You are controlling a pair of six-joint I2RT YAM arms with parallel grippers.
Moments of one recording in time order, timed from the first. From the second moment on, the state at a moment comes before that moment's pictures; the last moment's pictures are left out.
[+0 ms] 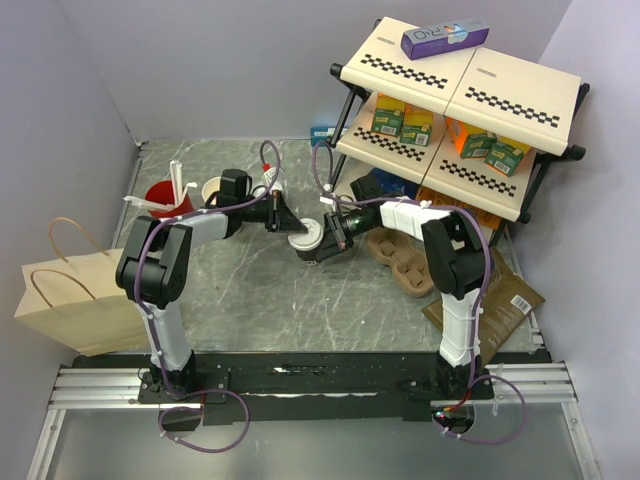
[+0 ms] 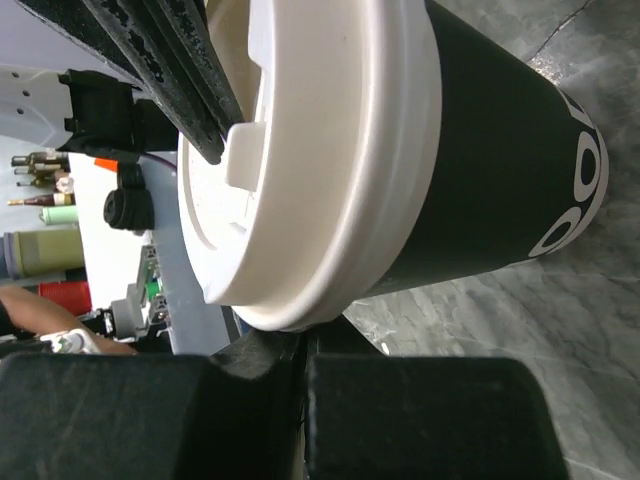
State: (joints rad) left arm -0.28 1.91 1.12 0.25 1.11 -0.52; right arm 0.42 2.02 1.36 -0.45 -1.07 0.09
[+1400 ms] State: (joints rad) left arm -0.06 1.38 1.35 -0.31 0.82 -0.07; right arm 0.58 1.83 1.17 -0.45 -0.44 0.01
